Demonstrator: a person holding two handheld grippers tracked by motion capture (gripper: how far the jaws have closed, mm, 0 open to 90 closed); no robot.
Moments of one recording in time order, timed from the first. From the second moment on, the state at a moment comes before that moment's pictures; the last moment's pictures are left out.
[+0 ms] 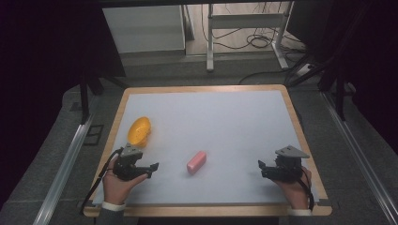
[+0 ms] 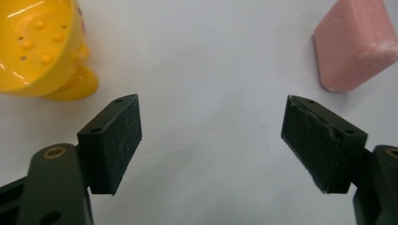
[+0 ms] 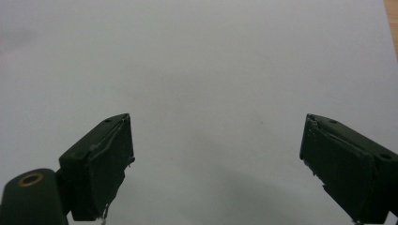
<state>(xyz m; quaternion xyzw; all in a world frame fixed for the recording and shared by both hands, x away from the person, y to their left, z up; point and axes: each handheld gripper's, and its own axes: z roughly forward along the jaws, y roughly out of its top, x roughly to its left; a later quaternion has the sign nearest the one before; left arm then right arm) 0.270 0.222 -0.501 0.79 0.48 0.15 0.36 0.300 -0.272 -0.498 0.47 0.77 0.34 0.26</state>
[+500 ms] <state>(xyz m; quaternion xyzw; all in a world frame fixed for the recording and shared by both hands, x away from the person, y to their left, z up) 0.268 0.227 -0.497 0.78 0.48 0.15 0.36 0.297 -0.288 -0.491 0.49 0.75 0.35 0.28</state>
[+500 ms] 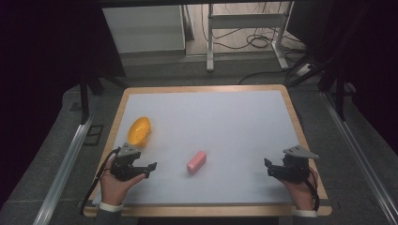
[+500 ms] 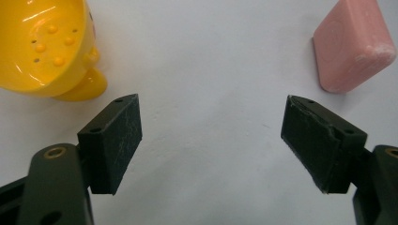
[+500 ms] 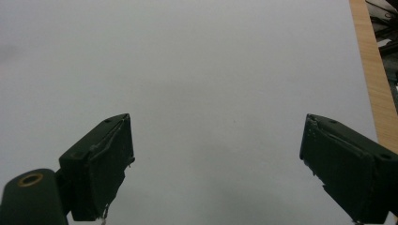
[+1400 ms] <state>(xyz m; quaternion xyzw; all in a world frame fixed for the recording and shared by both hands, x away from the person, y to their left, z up) 0.265 0.220 -0.467 0.78 0.48 0.16 0.38 0.293 -0.293 -0.494 0.49 0.75 0.36 0.27</state>
